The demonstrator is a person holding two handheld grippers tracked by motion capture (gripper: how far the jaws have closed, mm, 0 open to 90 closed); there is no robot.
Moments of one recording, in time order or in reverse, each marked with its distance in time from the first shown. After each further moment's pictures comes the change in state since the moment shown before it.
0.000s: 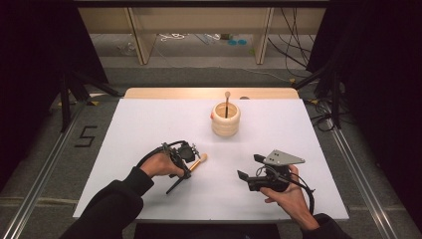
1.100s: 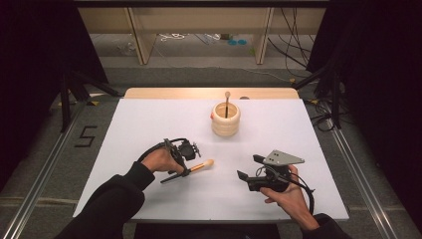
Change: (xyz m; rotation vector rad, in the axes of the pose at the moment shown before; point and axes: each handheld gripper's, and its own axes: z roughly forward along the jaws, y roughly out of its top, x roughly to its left) left arm 0.009 0.004 -0.006 0.031 -0.021 0.016; right arm 0.001 0.000 0.001 -0.003 0.012 0.015
